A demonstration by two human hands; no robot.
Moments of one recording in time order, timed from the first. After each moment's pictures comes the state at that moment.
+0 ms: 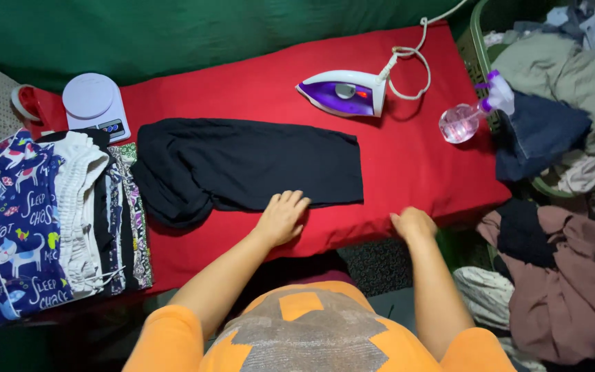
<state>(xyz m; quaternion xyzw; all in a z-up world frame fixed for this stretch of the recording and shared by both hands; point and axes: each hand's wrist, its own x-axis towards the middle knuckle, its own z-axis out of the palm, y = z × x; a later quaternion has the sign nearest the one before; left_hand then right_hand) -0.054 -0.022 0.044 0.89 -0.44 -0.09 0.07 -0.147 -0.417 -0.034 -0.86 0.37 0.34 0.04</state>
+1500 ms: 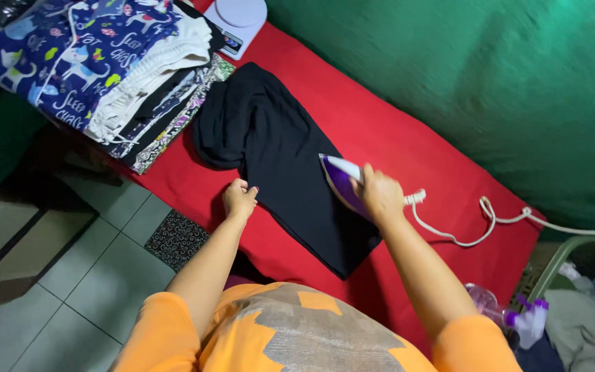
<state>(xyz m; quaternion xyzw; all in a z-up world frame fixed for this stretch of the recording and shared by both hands) -0.057 0.022 -0.062 0.69 0.53 0.05 0.49 0.152 -0.267 0.082 -0.94 -0.34 0.07 -0.05</state>
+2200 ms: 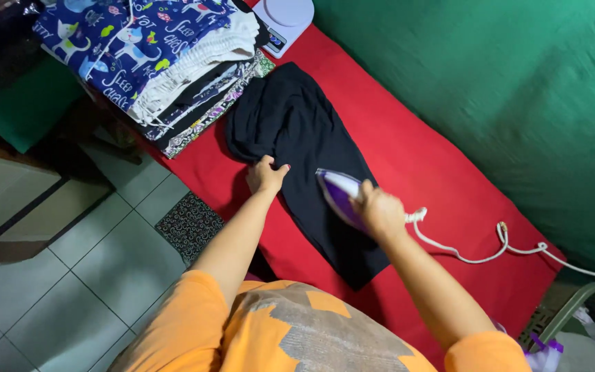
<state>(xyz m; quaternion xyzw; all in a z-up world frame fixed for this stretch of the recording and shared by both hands) -0.008 0.051 -0.040 0.76 0.54 -0.01 0.36 0.127 -0.232 0.056 -0.87 -0.47 0.01 -0.11</state>
